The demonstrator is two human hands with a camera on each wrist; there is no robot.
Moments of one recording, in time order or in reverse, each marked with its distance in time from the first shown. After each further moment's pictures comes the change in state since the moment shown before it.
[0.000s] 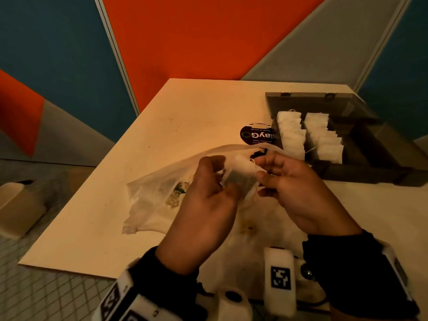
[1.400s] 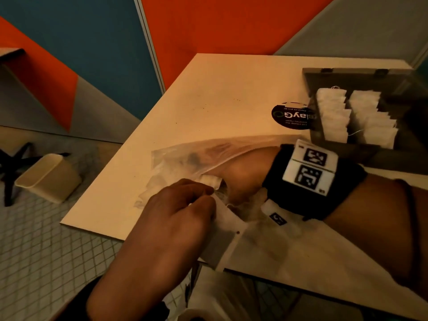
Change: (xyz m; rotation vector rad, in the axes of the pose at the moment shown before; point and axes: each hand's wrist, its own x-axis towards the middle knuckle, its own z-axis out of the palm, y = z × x) left_hand -0.052 0.002 -0.061 0.235 0.080 -0.290; right_hand 0.039 -0.019 0.099 -1.349 -0.969 -0.467
